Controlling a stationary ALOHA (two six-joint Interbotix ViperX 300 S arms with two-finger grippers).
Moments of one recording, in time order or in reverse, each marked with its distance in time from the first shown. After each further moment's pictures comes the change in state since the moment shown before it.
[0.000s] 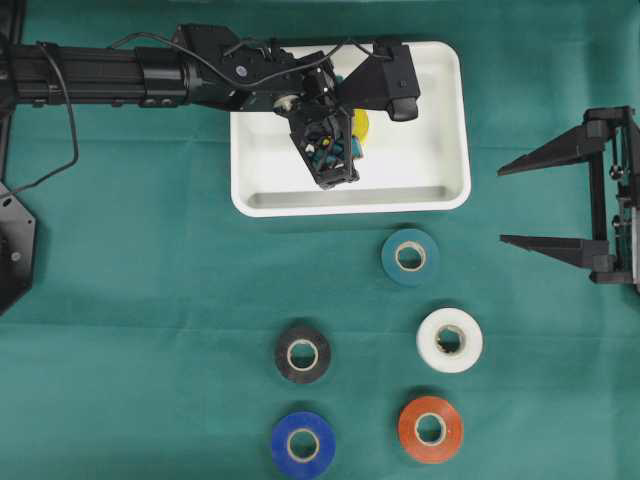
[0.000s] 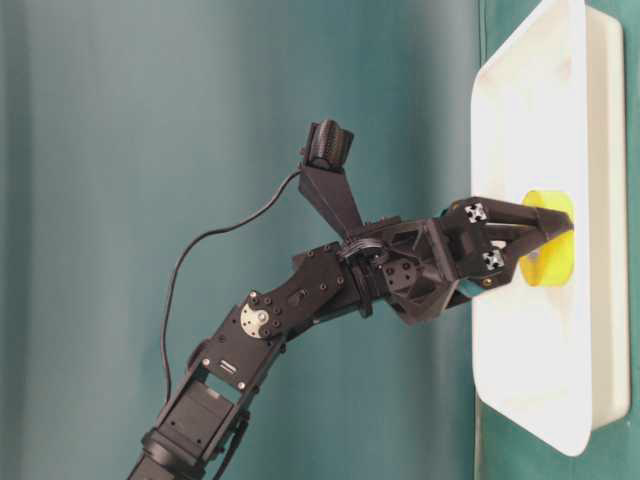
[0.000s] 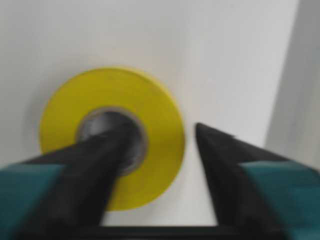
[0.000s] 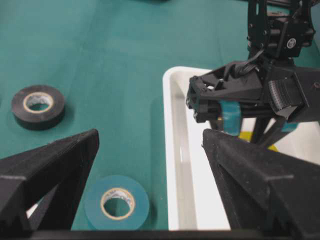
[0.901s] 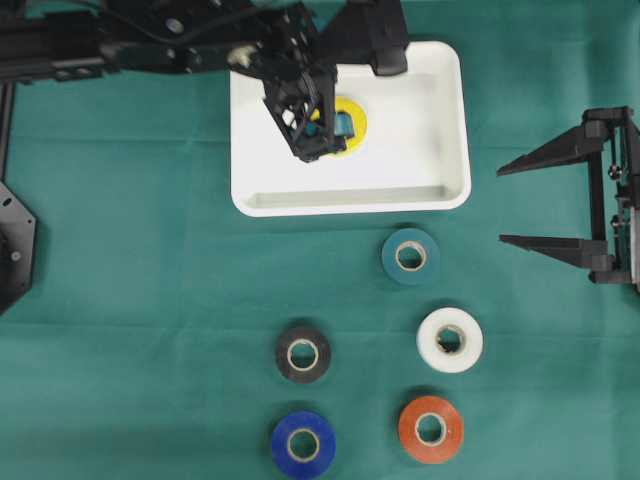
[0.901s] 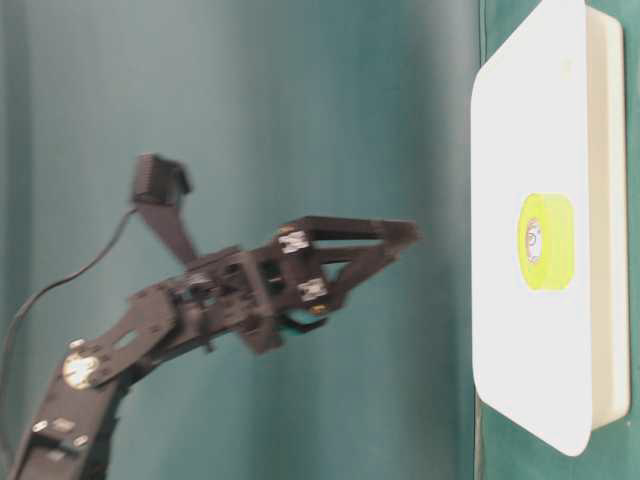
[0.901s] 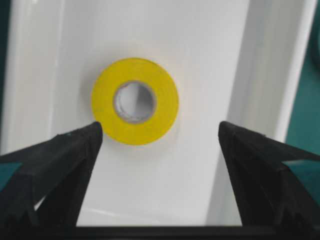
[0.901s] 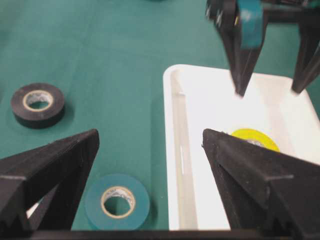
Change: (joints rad) left arm 0.000 -0.242 -0.023 0.000 0.178 0.002; right arm 0.000 0.005 0.000 0.000 0.000 0.000
